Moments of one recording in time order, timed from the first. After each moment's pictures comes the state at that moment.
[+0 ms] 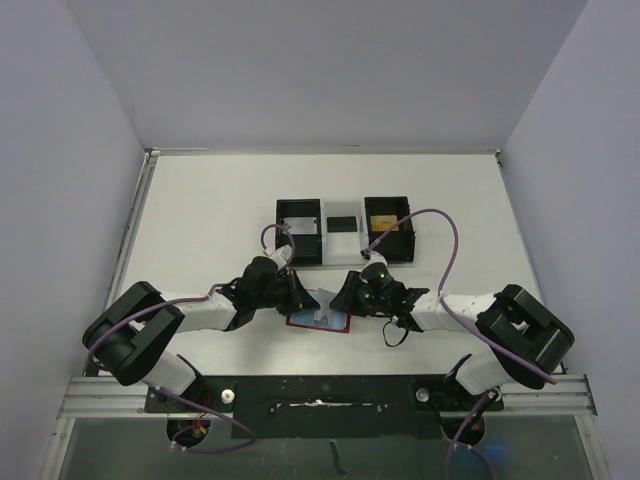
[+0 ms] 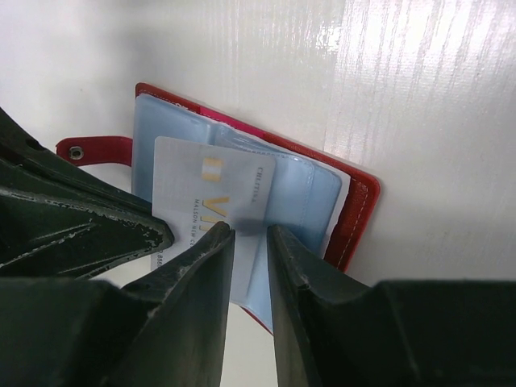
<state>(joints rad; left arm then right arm) -0.71 1.50 0.45 0.43 0.34 -0.98 0.77 1.45 0.49 0.22 -0.08 0.90</state>
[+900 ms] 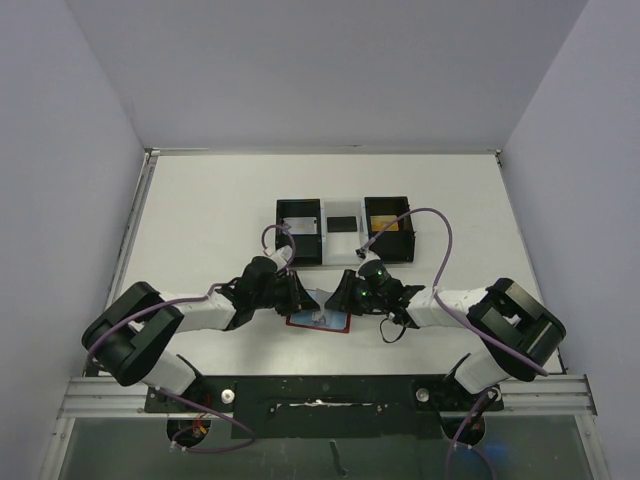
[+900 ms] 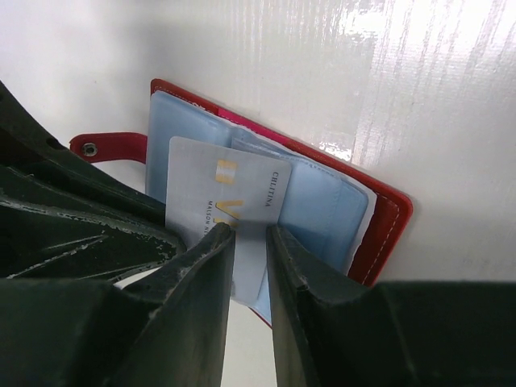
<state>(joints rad) -0.70 1.48 0.45 0.39 0.34 -0.95 0.77 1.50 0.51 0.26 -0.15 0.90</state>
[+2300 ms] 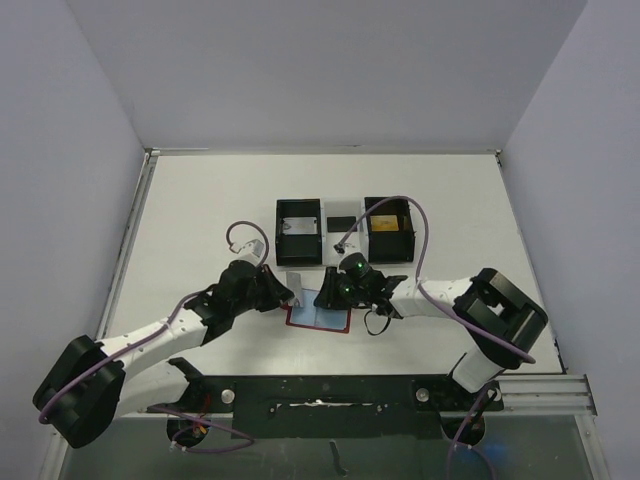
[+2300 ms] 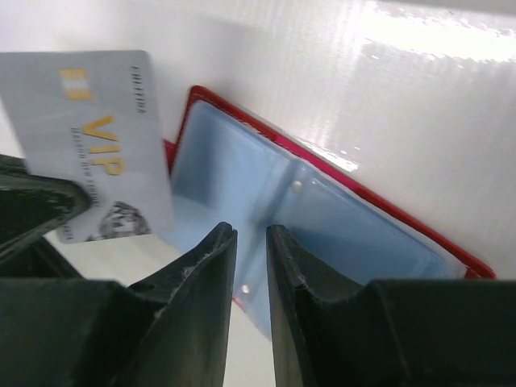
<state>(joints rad) -0.68 1.11 0.40 0.11 0.04 -0.90 0.82 1.59 0.68 0.19 -0.15 0.78</state>
